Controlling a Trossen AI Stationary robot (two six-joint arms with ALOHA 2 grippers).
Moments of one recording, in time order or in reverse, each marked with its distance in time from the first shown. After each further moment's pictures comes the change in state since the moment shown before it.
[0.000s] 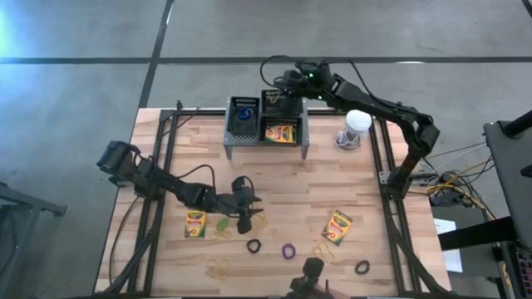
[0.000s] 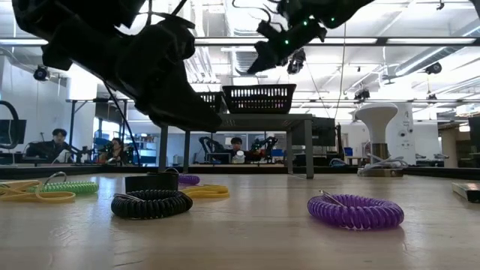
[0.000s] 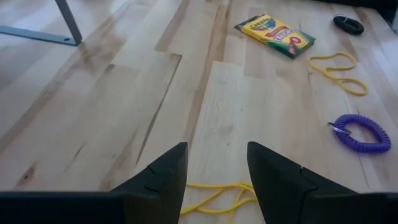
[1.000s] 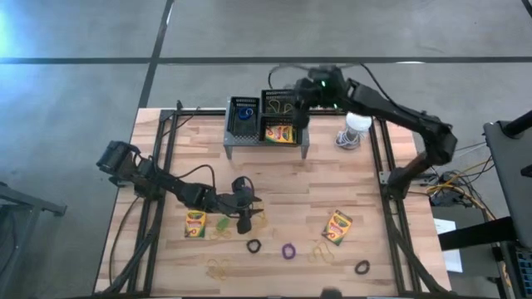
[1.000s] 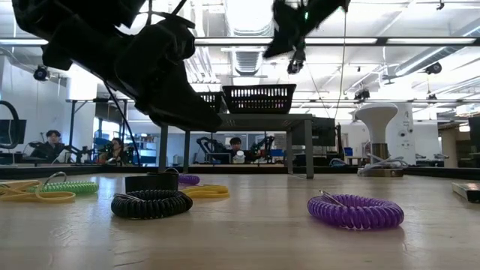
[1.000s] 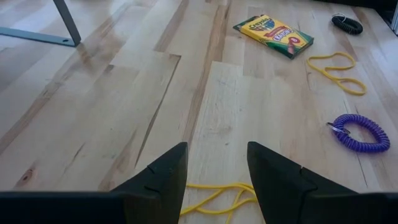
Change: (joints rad) left arm -0.001 0.000 0.001 0.000 0.000 0.003; right arm 0.093 -0.191 -0.035 -0.287 0.057 0.125
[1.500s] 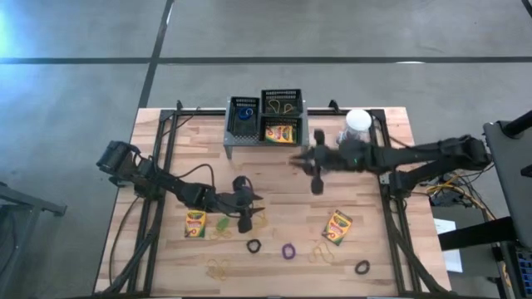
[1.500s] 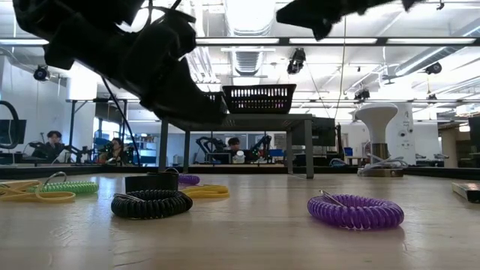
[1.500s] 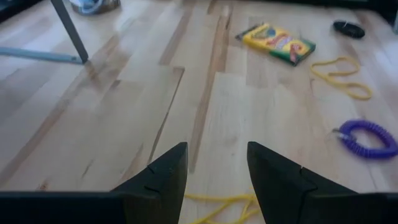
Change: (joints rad) left arm 0.004 0.000 0.000 0.038 -0.023 0.062; right arm 0.528 -0.368 -0.697 0.644 0.132 0.206
